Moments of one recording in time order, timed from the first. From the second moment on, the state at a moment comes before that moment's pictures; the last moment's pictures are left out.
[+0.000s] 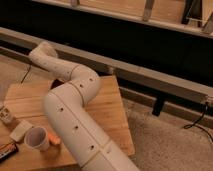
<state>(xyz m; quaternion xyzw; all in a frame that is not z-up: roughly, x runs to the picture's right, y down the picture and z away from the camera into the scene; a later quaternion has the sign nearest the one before) -0.181 -0.061 0.946 -0.14 0.29 0.48 0.82</state>
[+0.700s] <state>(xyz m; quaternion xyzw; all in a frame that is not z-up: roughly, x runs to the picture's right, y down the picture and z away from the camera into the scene) -0.103 0.012 0.868 -0.14 0.32 0.38 0.85</state>
